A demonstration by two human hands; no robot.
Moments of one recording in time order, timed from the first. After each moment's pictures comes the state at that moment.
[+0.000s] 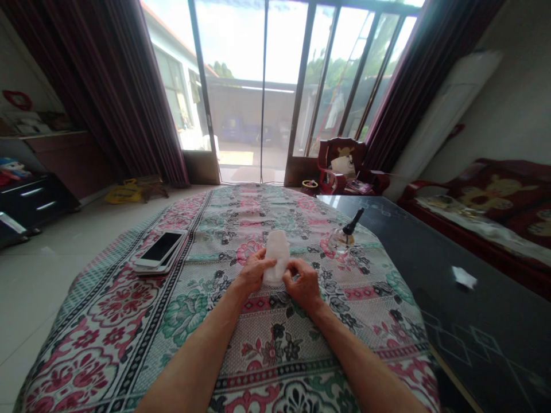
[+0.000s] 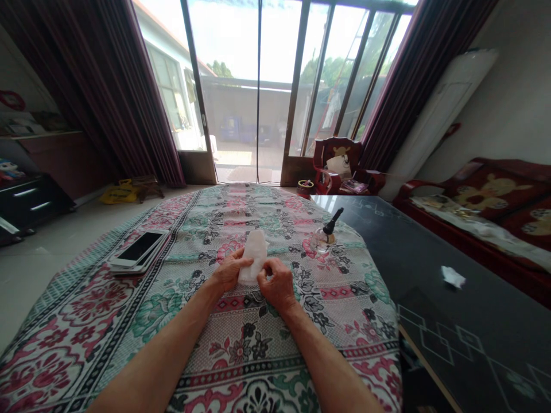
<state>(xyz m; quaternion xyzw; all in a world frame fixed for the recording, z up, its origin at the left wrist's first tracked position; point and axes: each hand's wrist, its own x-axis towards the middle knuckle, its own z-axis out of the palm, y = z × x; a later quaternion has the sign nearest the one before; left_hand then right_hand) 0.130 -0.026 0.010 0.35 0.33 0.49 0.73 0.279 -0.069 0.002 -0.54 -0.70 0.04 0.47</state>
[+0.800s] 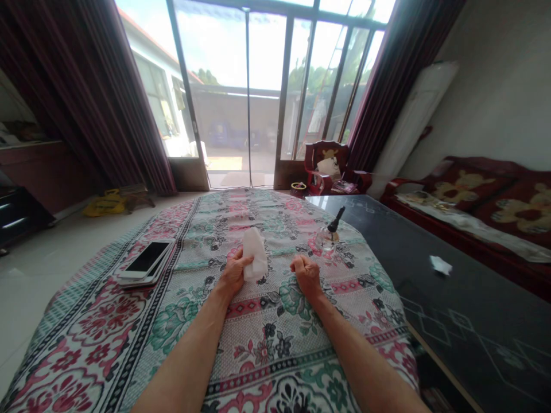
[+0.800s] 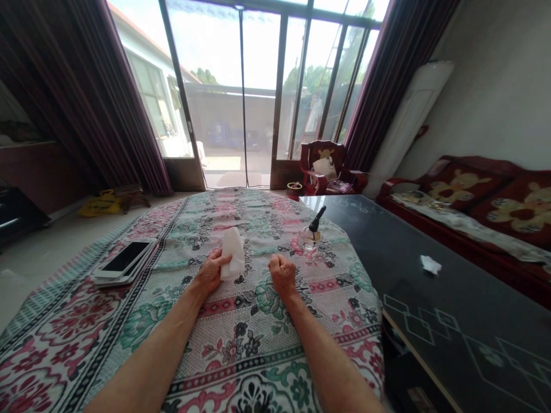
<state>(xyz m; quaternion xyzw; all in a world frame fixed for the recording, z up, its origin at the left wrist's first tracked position) 0.109 -0.012 -0.002 0.32 0.34 0.54 0.70 0.310 -0.059 0.003 -0.63 -0.55 0.18 0.52</state>
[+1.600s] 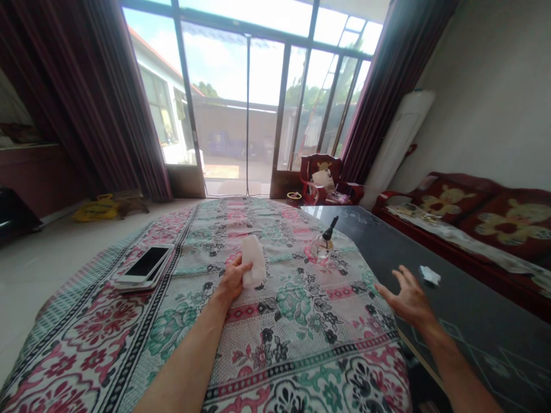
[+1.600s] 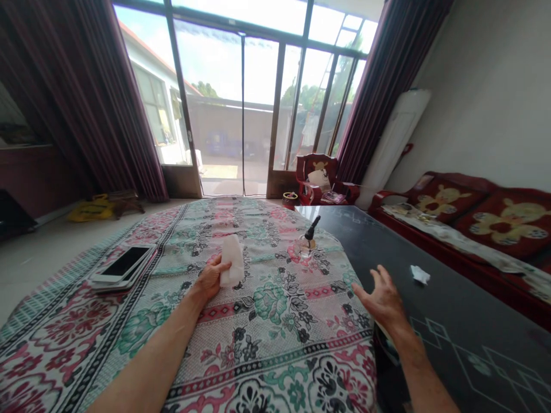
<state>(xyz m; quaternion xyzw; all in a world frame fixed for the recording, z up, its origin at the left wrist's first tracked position) 0.109 -0.013 -0.007 0.34 0.32 0.54 0.70 0.544 -0.151 0.030 -0.82 -0.49 -0.08 0.29</state>
